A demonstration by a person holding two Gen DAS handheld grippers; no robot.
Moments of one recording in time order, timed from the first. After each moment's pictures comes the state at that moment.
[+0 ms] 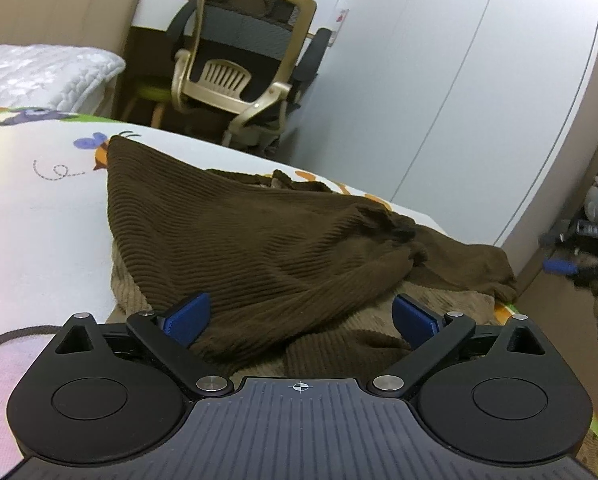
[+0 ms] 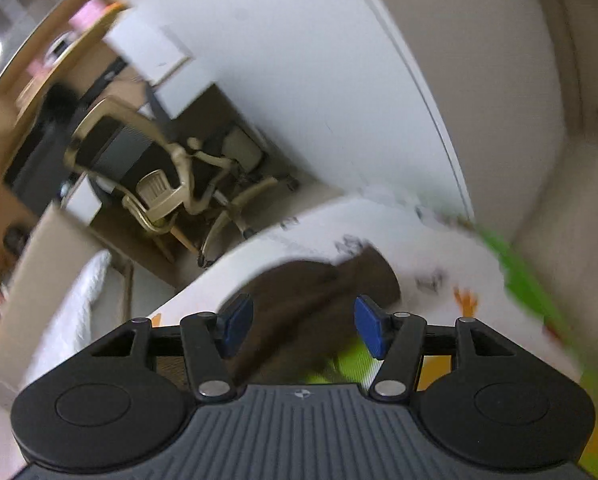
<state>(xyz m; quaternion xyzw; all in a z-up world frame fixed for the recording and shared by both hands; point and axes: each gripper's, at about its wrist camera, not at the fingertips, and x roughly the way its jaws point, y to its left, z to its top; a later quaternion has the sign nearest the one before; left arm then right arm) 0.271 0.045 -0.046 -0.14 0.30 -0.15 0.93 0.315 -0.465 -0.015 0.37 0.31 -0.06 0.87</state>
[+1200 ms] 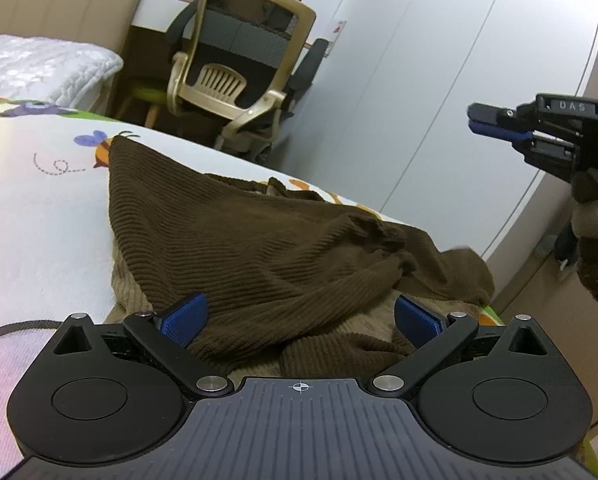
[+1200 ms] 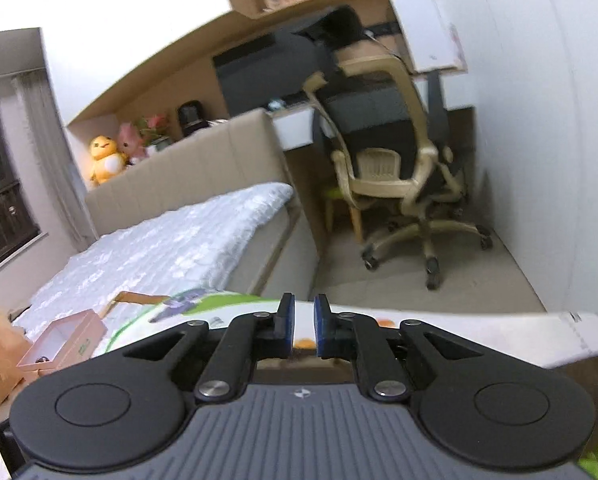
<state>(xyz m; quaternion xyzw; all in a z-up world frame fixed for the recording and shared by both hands) 0.263 0.055 -0.046 -0.17 0.28 -0.17 0.93 0.363 -0.236 0.099 0.13 0.24 0.20 0.94</state>
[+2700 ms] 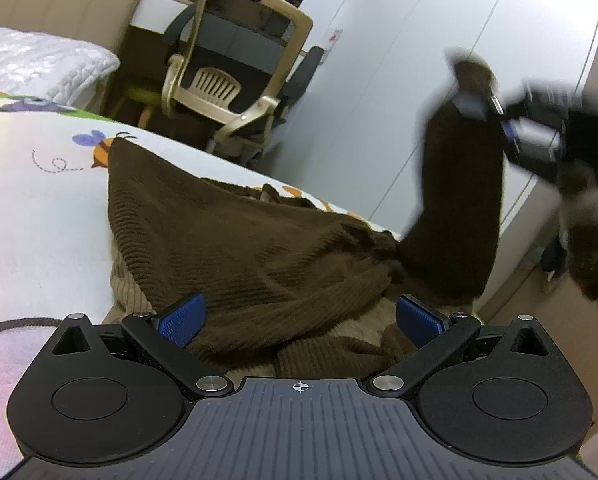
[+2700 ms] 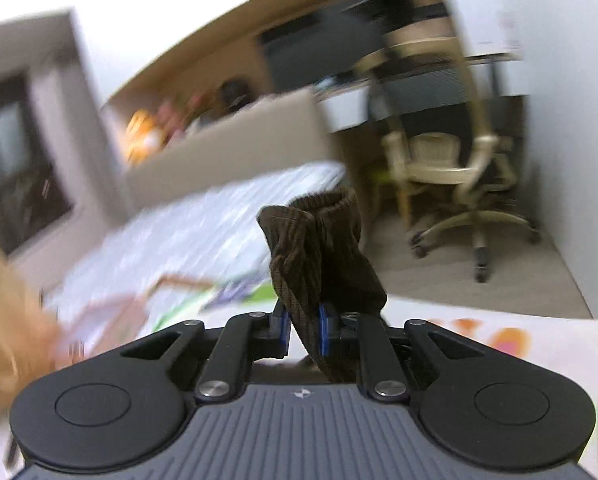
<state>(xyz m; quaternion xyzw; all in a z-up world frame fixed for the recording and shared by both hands) 0.259 0.057 -0.042 -0.18 0.27 -0.18 0.93 0.365 -0.136 0.117 0.09 0.26 0.29 0.92</state>
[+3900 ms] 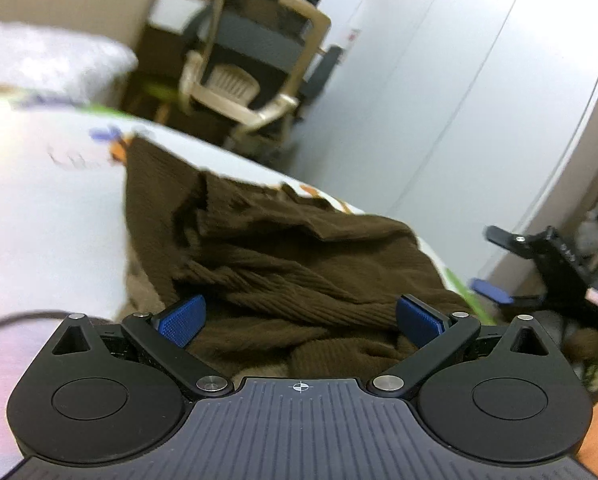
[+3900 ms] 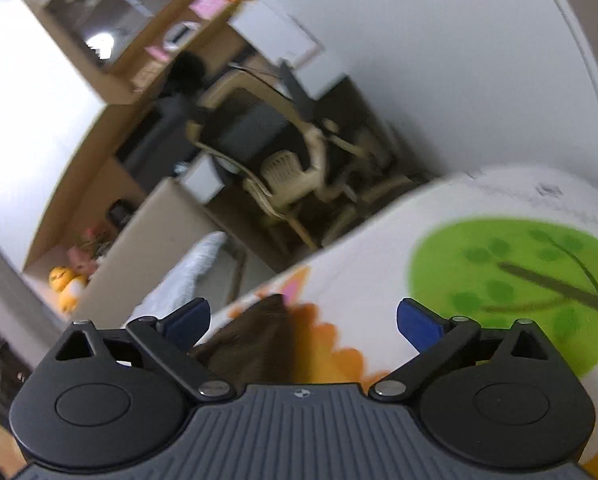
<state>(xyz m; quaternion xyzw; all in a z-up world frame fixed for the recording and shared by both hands) 0.246 0.049 -0.031 -0.16 0.26 -0.13 0.94 0.336 -0.344 -0.037 0.36 0.23 0.11 0.90</state>
